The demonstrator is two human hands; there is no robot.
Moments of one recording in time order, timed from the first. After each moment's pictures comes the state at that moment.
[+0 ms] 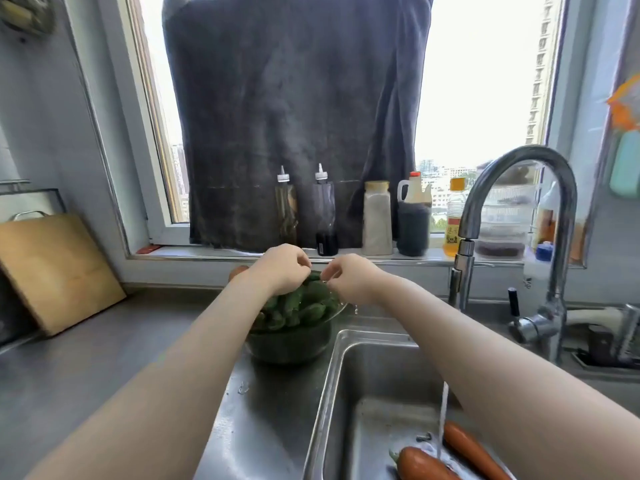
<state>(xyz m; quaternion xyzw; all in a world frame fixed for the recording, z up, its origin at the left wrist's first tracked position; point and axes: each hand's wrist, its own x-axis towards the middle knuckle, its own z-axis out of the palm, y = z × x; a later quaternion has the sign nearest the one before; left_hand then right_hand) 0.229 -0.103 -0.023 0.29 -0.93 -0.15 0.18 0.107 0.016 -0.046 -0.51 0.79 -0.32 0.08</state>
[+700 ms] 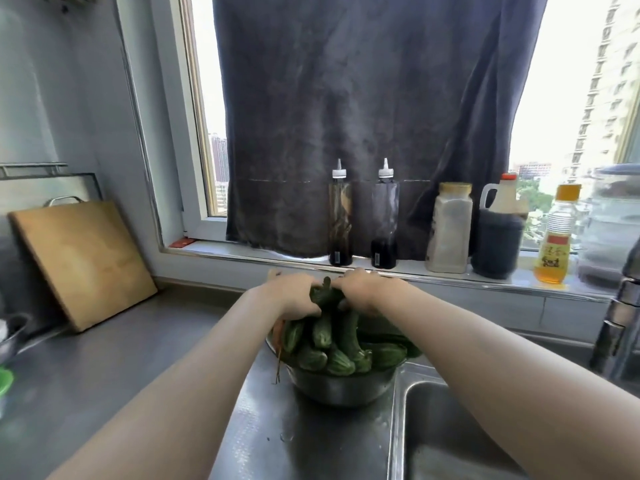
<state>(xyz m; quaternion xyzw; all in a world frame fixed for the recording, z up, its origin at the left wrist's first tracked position) 0.230 -0.241 -0.053 0.29 -0.96 -0.05 0.01 0.080 -0.161 -0.061 -0.60 0.80 0.05 -0.02</state>
